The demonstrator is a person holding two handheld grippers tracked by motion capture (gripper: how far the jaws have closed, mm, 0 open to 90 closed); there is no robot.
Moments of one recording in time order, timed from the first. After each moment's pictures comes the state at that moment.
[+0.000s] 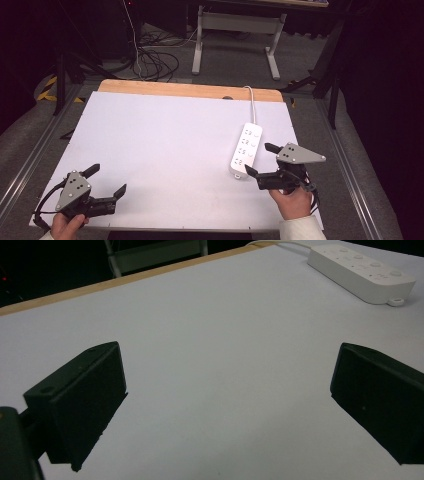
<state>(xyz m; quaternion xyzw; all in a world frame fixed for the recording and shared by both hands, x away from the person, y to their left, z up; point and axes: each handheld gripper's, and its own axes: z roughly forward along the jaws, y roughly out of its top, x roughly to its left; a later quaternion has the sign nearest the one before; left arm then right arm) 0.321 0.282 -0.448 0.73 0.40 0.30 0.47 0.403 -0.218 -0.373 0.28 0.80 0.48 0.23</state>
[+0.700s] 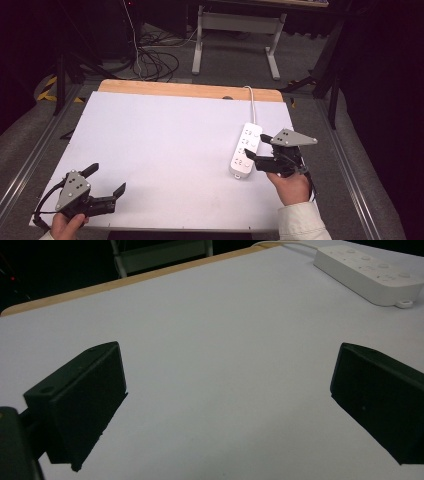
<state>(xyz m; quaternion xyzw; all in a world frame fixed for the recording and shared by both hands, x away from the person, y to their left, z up) 0.322 0.283 -0.448 0.72 0.40 0.31 0.47 0.435 -0.211 -0.367 0.32 0.81 0.44 0.24</state>
